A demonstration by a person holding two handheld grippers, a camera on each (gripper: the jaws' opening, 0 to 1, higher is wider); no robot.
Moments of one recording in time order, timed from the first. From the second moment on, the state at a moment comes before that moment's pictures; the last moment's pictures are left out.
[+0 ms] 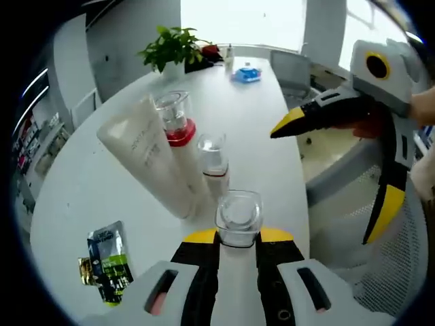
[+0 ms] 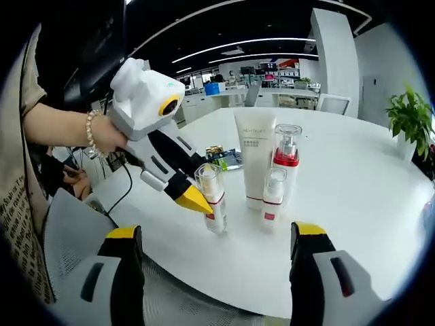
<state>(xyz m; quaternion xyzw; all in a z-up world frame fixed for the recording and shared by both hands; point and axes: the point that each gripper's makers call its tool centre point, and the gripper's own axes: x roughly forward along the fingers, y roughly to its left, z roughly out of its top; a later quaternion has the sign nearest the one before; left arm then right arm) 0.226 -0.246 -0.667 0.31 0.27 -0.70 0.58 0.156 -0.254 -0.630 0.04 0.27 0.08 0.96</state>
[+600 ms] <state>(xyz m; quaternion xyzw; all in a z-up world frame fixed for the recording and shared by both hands) 0.245 -0.275 -0.673 0.30 0.26 -0.70 0.59 0.155 -0.262 -0.638 0.04 0.28 0.05 0.96</state>
